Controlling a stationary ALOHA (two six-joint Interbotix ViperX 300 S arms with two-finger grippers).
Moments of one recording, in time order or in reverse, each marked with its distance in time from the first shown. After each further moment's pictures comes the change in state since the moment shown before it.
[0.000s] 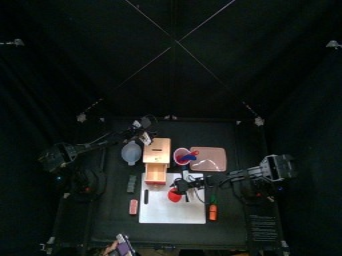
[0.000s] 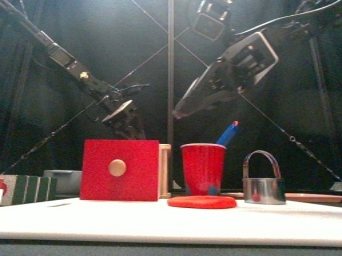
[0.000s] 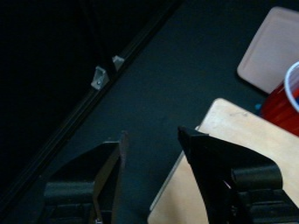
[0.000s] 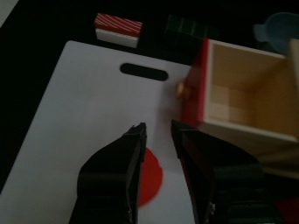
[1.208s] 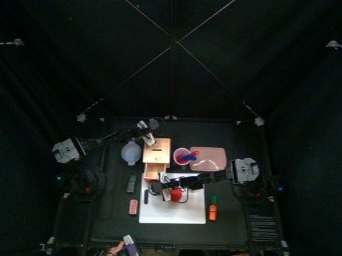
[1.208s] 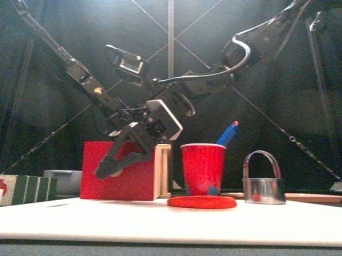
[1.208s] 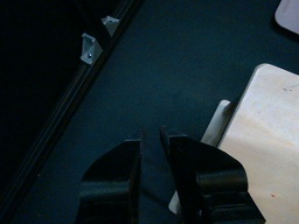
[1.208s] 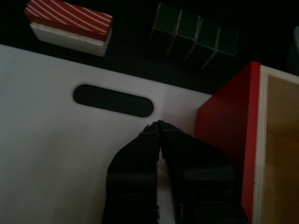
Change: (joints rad) left arm -0.011 0.163 -0.087 0.074 0.094 0.028; right arm -0.100 0.413 -0.368 -0.080 0.018 -0.012
